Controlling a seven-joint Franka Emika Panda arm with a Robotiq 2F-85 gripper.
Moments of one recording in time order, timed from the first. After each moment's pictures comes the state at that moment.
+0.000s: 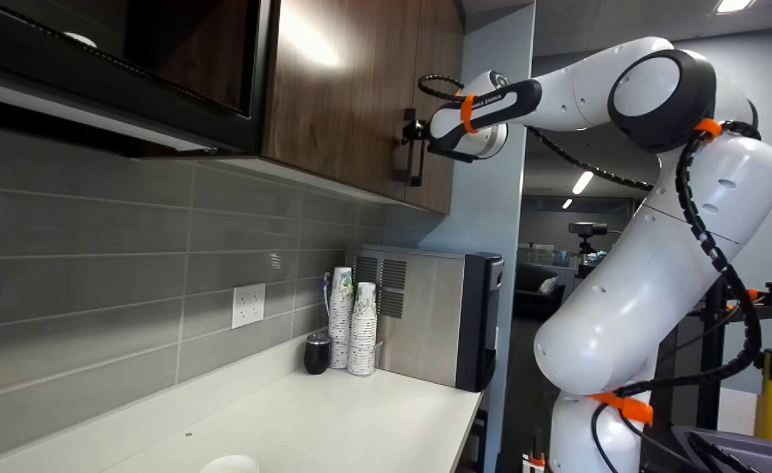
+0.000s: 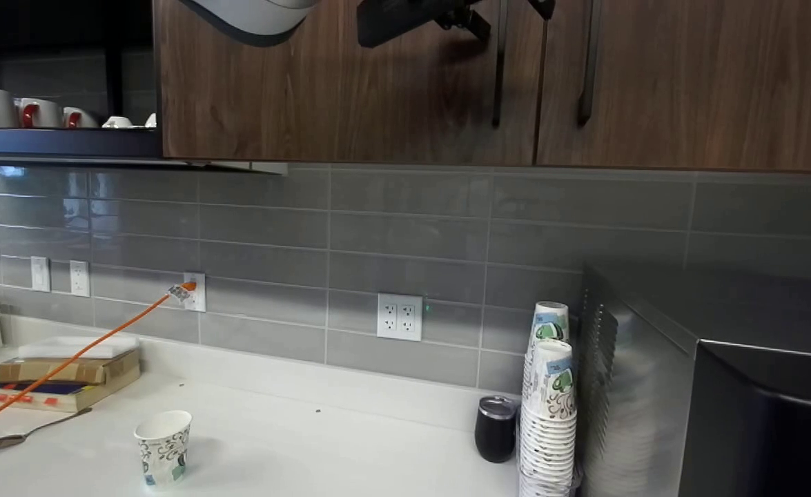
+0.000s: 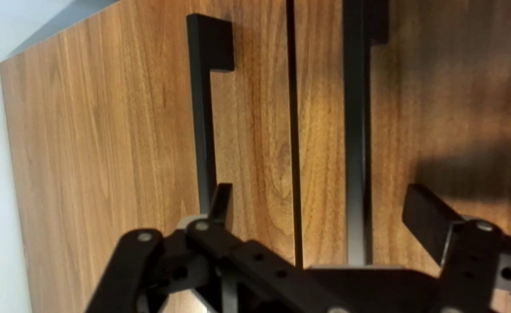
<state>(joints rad) -0.47 -0.46 -0.23 -2.08 -0.13 2.98 0.07</state>
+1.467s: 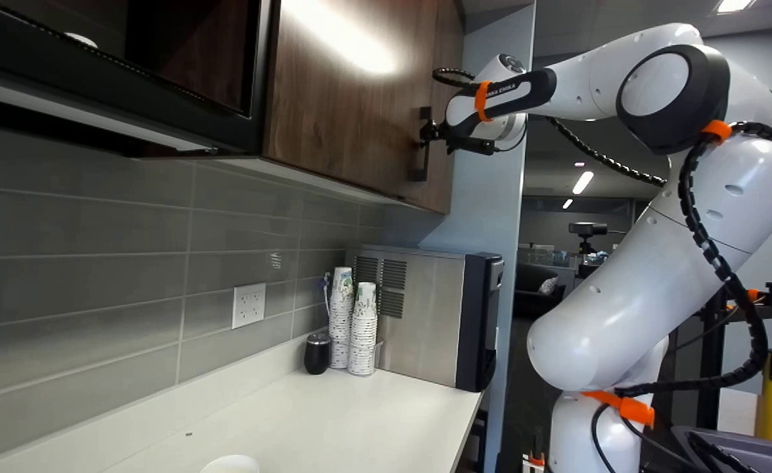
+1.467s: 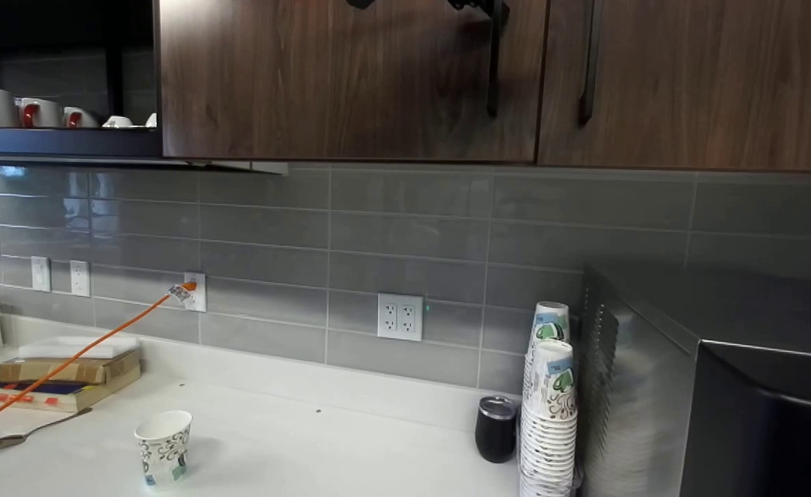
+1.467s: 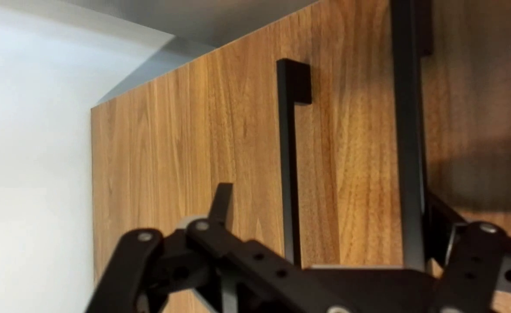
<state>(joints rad) -0.59 -0.53 -0.19 -2.05 -0.17 2.72 0.11</state>
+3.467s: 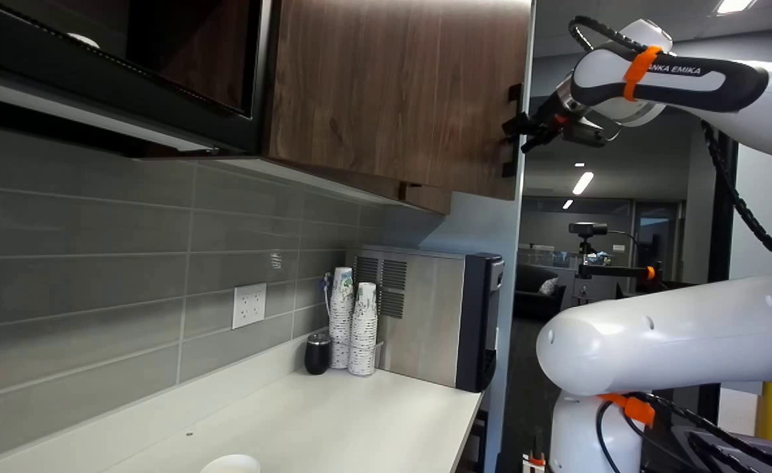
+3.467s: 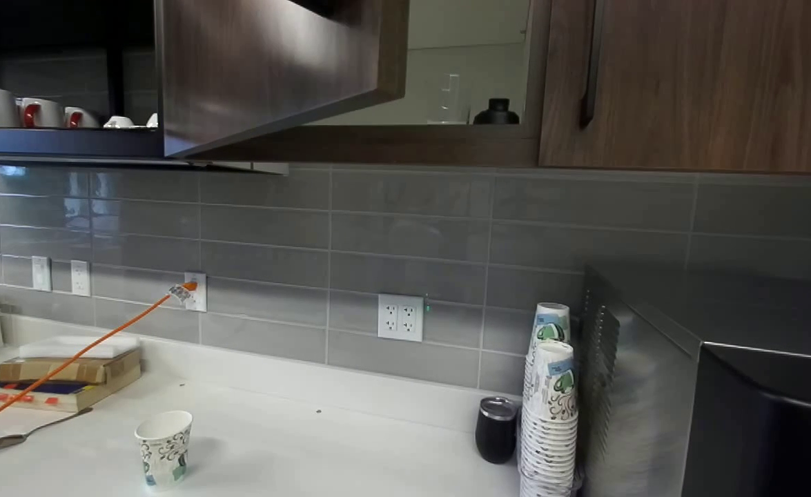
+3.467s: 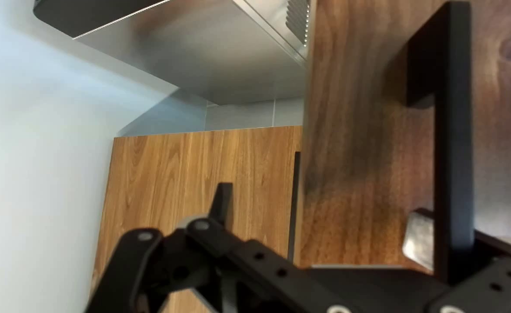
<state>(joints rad) -0.46 -1.19 -0.39 -2.28 -0.26 2.24 -0.25</state>
